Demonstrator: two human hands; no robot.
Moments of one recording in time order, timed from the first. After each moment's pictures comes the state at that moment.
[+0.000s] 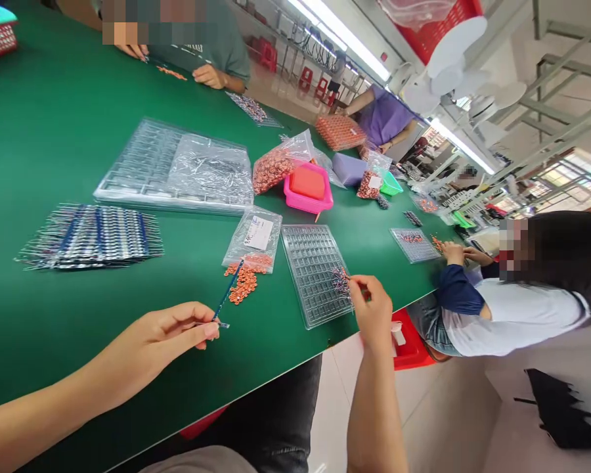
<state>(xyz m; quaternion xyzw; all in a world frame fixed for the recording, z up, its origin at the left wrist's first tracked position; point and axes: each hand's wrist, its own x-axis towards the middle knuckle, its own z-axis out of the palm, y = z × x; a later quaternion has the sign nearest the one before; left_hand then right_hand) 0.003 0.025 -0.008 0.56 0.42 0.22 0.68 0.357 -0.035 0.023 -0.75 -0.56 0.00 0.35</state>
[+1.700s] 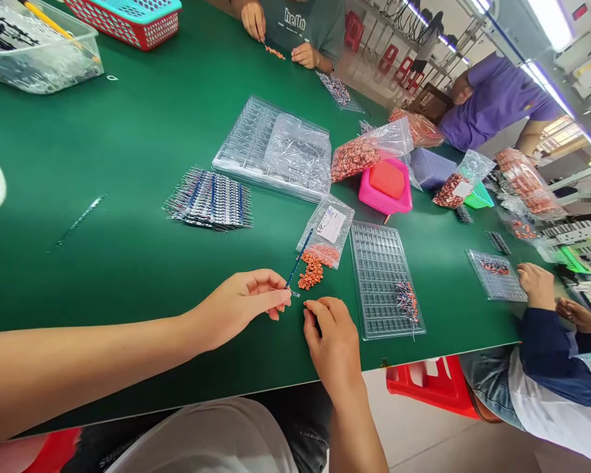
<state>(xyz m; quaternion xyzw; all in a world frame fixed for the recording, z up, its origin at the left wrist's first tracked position) 0.007 0.031 0.004 0.36 0.39 0.33 0.77 0.207 -0.028 -0.025 -0.57 -0.78 0.05 0.25</state>
